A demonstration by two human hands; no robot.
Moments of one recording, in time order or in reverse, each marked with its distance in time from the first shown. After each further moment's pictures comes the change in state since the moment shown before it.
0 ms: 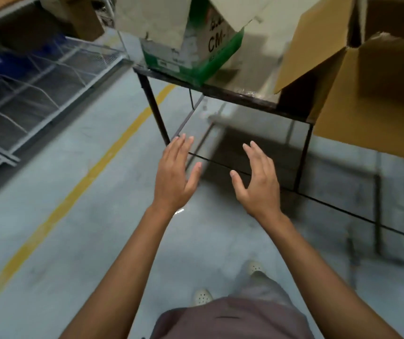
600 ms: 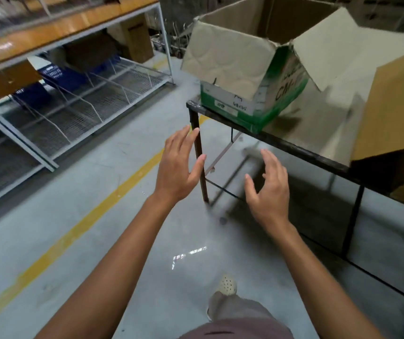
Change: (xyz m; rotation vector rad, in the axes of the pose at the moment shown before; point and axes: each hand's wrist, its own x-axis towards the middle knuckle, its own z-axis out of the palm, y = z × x) left_hand 0.114 -0.164 -0.065 0.138 0.158 -0.012; right_hand 0.145 -0.060 0.138 0.180 0.056 -0.117
